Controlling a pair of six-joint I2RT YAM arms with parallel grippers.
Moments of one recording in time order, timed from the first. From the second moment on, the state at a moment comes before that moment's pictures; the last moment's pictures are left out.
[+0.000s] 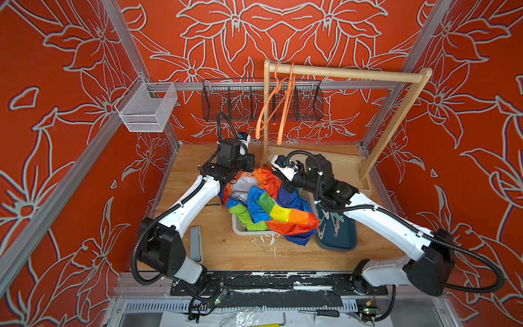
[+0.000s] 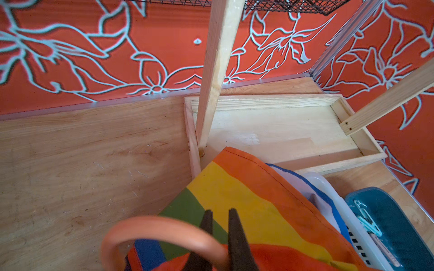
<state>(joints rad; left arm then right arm) -0.35 1.51 1.34 -0.34 0.11 -0.19 0.71 1.36 1.18 -0.10 -0.17 -0.33</state>
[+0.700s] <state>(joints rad) -0.35 1.51 1.34 -0.34 0.11 -0.19 0.49 1.05 1.09 -0.17 -0.02 -0.17</state>
